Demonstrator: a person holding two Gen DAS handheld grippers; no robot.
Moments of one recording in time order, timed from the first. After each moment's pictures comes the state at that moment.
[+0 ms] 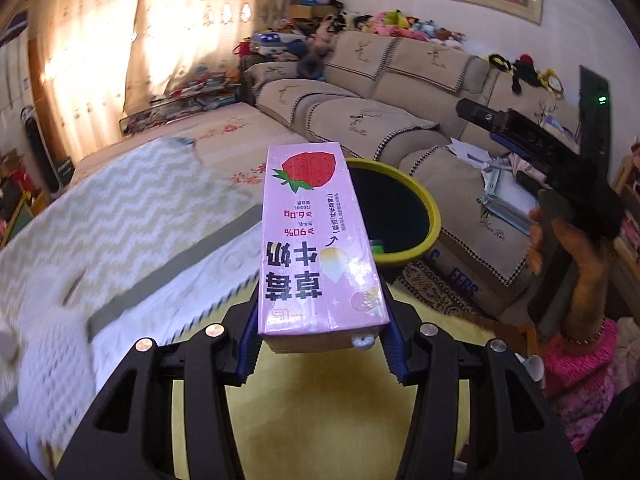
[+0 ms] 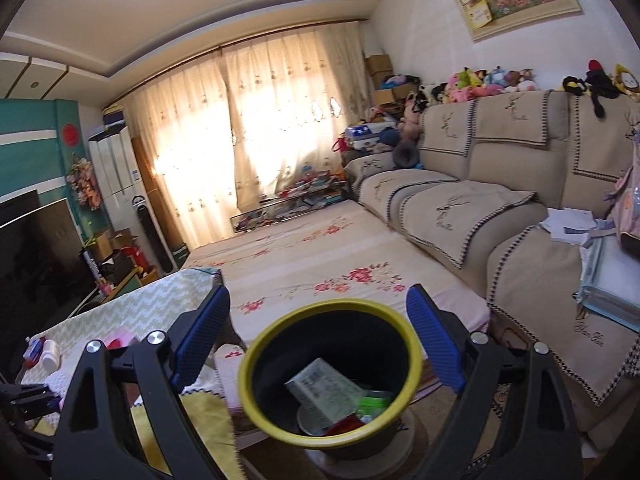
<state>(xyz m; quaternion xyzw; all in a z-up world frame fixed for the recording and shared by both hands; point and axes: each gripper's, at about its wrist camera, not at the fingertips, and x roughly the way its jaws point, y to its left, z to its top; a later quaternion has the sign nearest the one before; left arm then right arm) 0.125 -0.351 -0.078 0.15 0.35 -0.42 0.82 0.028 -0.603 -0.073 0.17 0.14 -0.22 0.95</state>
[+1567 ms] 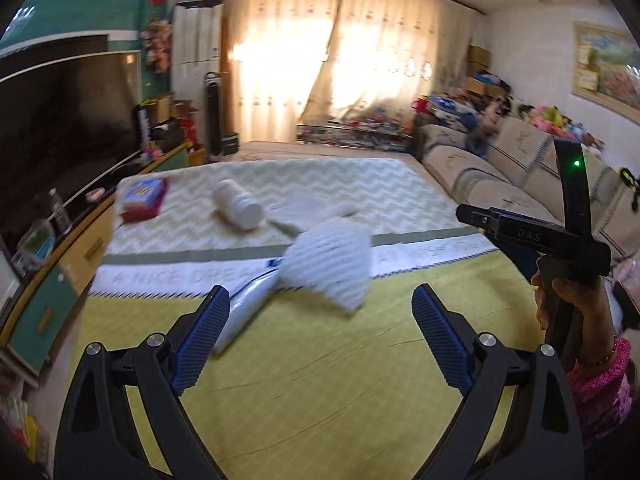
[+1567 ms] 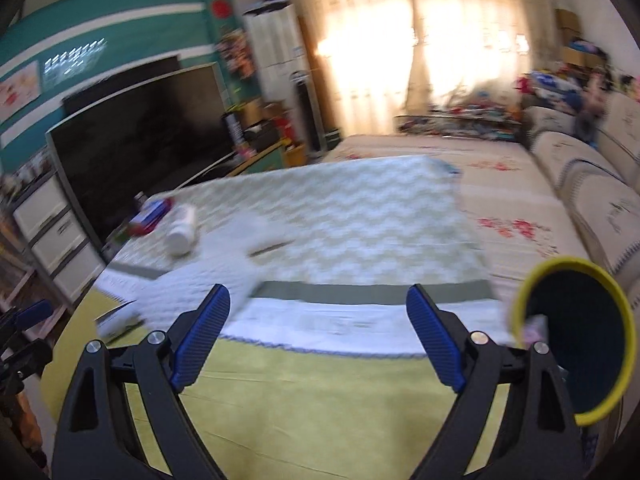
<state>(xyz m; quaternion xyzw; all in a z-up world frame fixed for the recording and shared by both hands) 0.075 -0.071 -0.055 0.00 0.30 -0.14 0.94 0.167 -0.357 -0.088 0.07 0.32 0.12 0.94</state>
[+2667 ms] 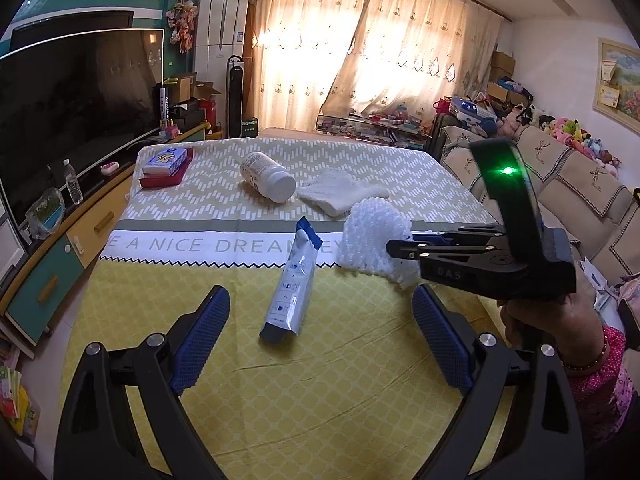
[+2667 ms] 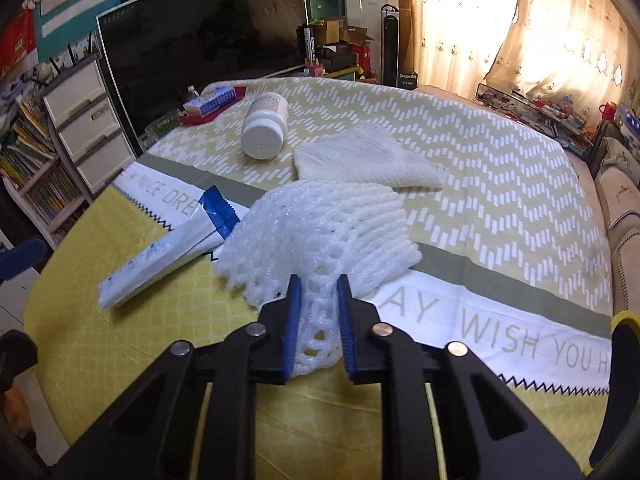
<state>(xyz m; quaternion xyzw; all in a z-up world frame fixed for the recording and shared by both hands) 0.085 -0.067 -0.078 -0.02 0.32 -0.11 0.94 0.207 -0.255 -0.131 -0.04 0.41 0.22 0.88</state>
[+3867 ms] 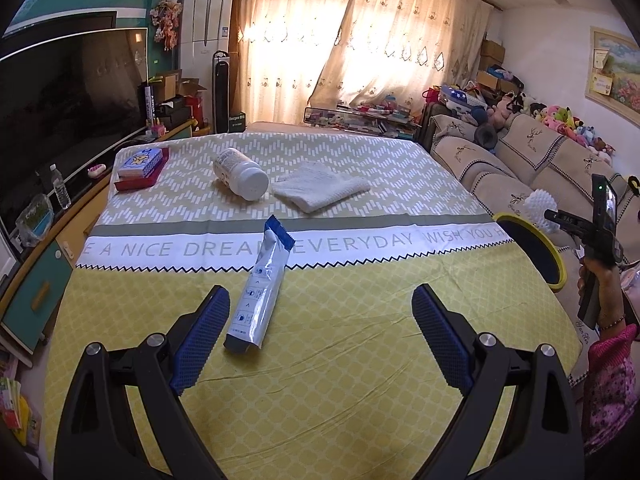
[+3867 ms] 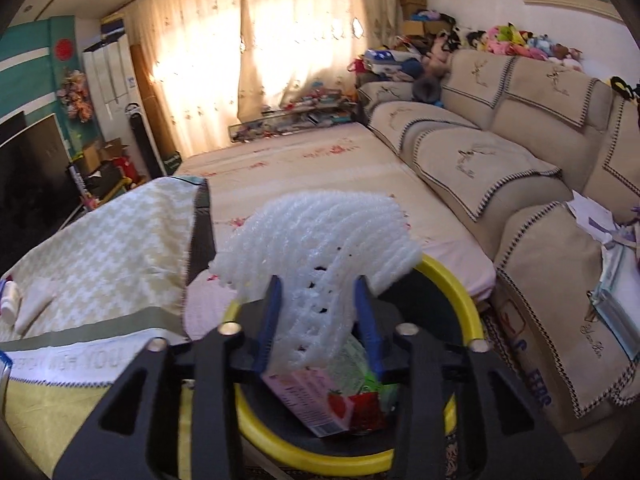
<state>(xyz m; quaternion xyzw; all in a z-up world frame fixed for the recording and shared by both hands) 0.104 -0.093 -0.084 -0.01 0.34 -0.13 0.93 0.156 -0.599 -0.131 0.13 0.32 -0.19 0.92</state>
